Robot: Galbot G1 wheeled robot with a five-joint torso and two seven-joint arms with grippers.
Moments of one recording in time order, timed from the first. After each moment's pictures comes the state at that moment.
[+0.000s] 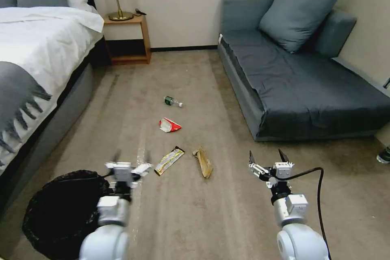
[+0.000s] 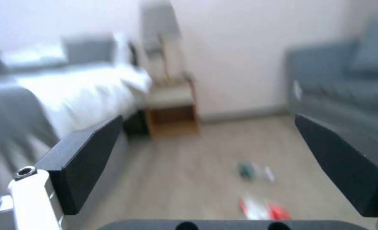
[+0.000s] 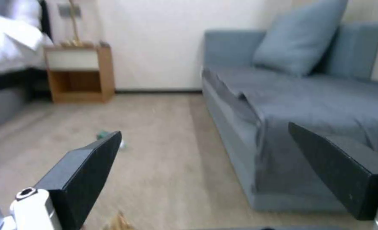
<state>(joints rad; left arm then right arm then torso) 1.68 -1.35 -0.67 -2.17 -0.12 -0.20 -0.14 -1.66 1.54 0.49 2.06 -0.07 0.16 0.03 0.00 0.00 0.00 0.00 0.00</state>
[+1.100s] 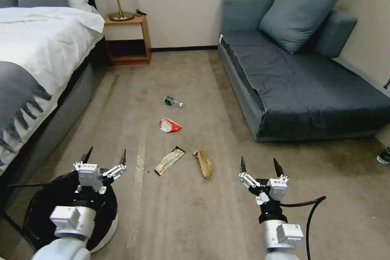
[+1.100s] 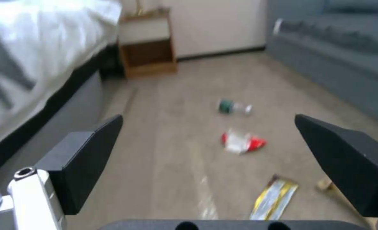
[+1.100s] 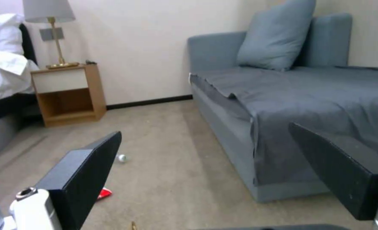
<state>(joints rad) 1.82 -1.14 -0.82 -2.23 -0.42 0.09 -0.06 -1.73 1.61 0.43 2.09 -0.06 0.20 0.11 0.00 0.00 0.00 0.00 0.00</state>
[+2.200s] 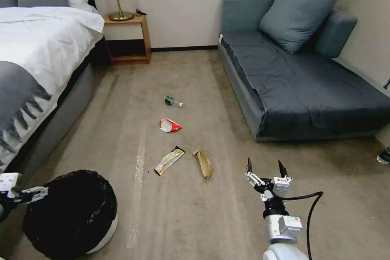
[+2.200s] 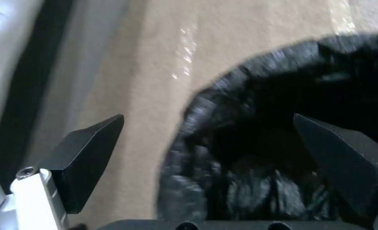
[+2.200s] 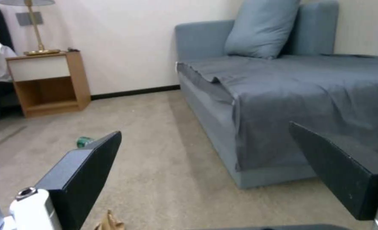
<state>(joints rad) 1.75 -0.82 -1.12 -1.87 -0.73 0.74 0.03 -1.67 1.60 0.50 1.99 -0.02 0.21 0.11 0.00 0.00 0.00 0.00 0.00</state>
